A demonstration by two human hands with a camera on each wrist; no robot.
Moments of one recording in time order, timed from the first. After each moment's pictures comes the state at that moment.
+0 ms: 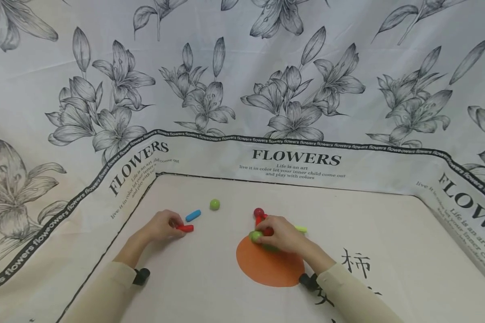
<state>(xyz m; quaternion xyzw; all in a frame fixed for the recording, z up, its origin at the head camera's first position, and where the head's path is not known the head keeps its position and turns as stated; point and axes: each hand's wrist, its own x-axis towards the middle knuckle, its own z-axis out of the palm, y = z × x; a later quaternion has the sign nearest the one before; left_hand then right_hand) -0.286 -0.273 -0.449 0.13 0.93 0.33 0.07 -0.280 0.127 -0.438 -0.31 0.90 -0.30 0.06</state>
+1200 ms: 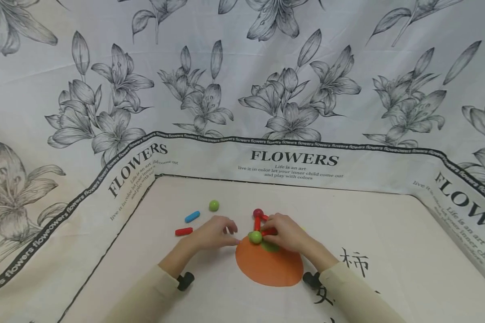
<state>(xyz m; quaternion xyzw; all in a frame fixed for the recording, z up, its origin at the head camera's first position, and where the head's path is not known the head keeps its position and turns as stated) -0.273 -0.129 -0.434 0.22 0.92 0.31 0.13 -0.287 0.141 -0.441 -0.34 0.91 -0.22 0.01</state>
